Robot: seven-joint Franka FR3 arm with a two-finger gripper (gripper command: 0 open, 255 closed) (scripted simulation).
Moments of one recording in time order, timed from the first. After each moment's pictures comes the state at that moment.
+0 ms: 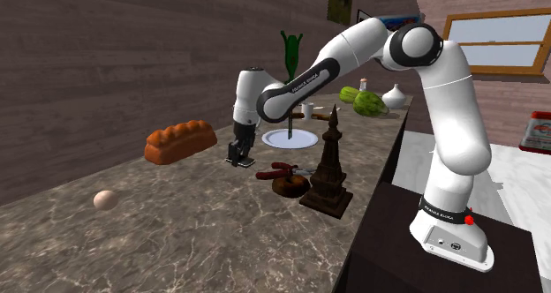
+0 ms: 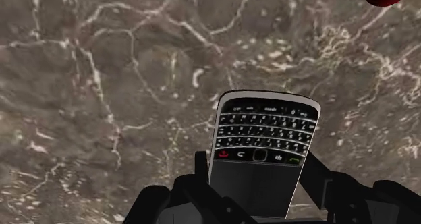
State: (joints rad) arm 0.19 0.39 0.37 -1.79 -0.27 2.36 0.38
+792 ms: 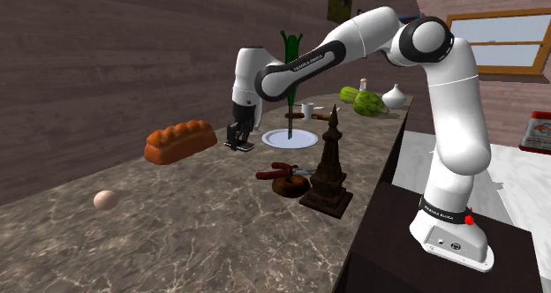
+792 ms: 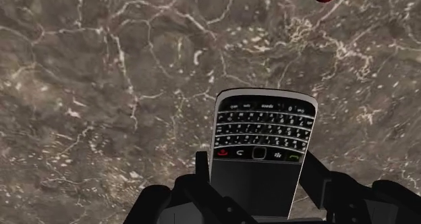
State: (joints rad) arm 0.18 0.33 0.39 -1.72 -0.22 2.22 0.34
